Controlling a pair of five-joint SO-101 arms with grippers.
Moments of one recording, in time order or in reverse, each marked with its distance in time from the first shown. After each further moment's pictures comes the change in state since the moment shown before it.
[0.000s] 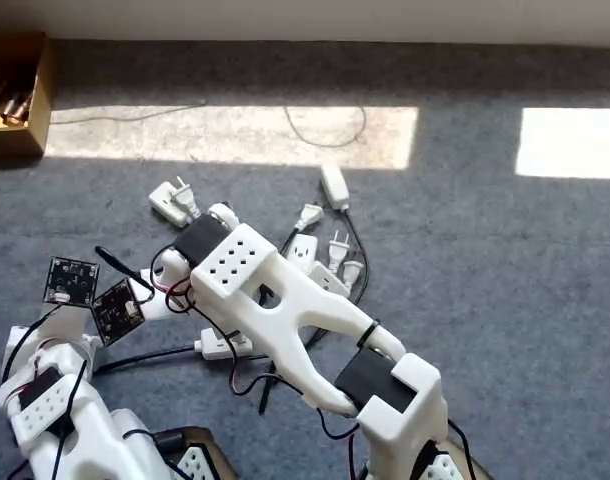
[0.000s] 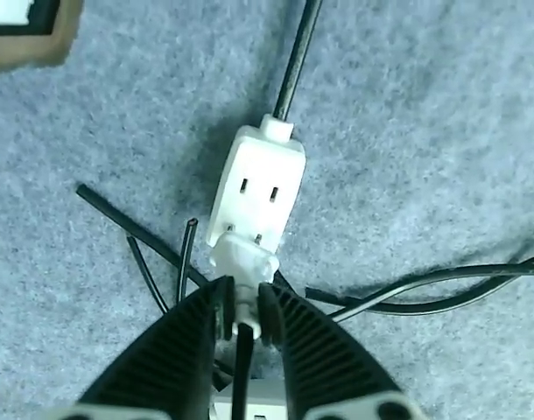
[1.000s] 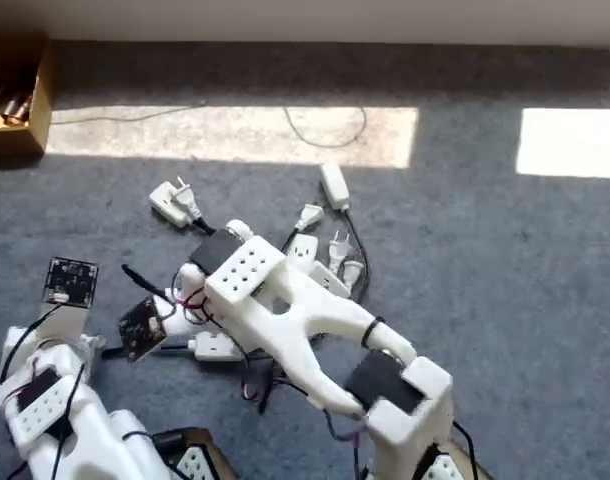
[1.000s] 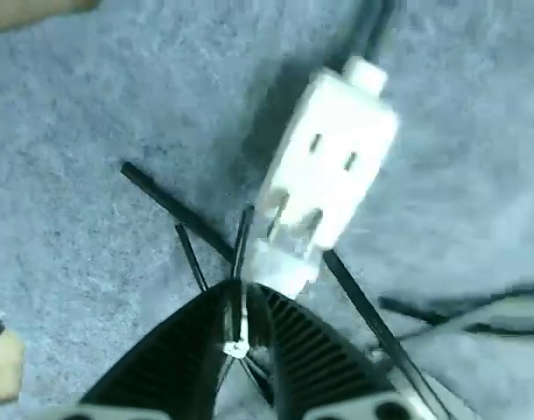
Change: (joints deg) left arm 0.0 0.0 0.0 0.0 0.0; right arm -0.3 0.1 13.6 -4.5 0.4
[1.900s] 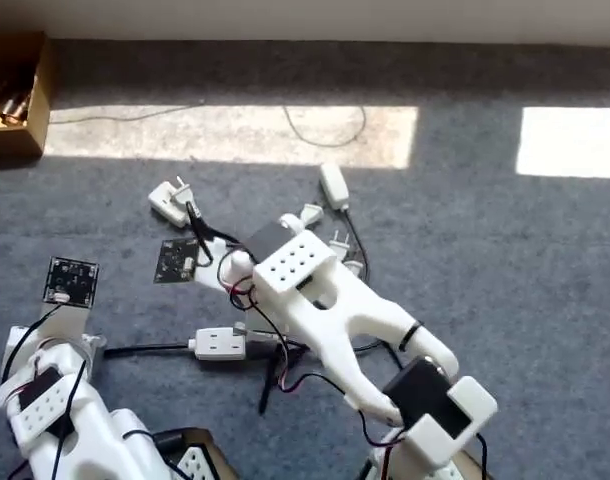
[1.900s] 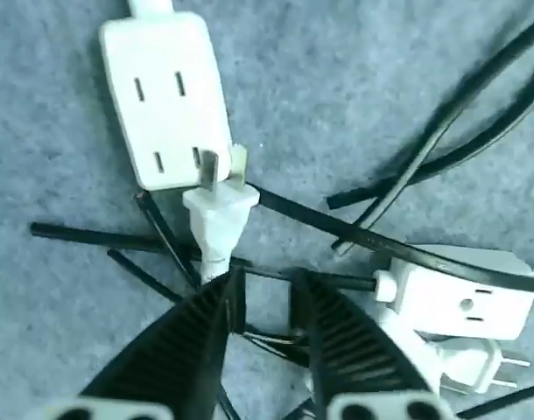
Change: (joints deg) left arm 0.0 0.0 0.0 0.0 0.0; right arm 9.2 -15.0 16.8 -14.5 -25.8
